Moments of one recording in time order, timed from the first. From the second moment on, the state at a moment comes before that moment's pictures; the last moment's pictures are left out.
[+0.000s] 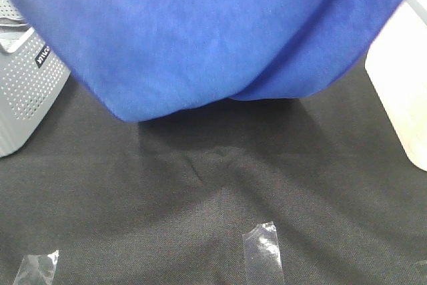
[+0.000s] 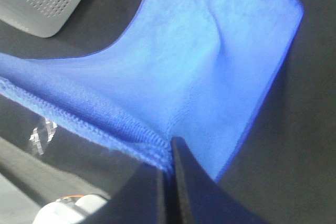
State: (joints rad) left arm -0.45 1.30 -1.43 -0.23 1.18 0.14; right arm 0.23 1.23 -1.45 0.33 1.22 -0.09
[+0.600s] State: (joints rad) left arm -0.45 1.13 -1.19 -0.36 1.18 0.14; right arm 0.23 1.01 -1.12 0.41 1.22 -0.03
